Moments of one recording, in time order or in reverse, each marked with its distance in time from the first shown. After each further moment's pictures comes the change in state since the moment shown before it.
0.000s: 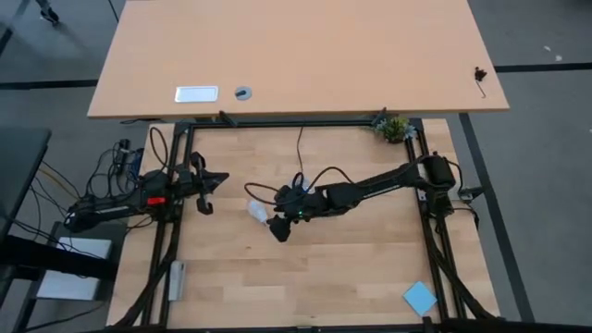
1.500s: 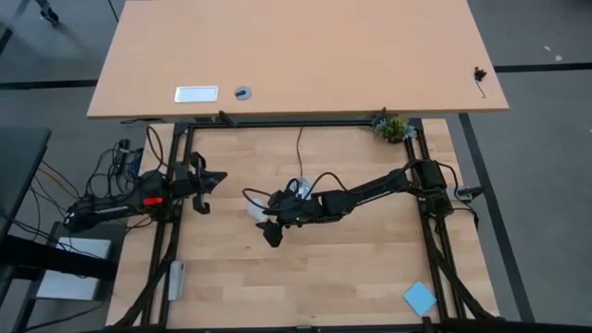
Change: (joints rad) left arm -0.001 0.000 0.000 0.052 0.015 -0.117; right arm 0.021 0.068 0.000 0.211 0.048 -0.059
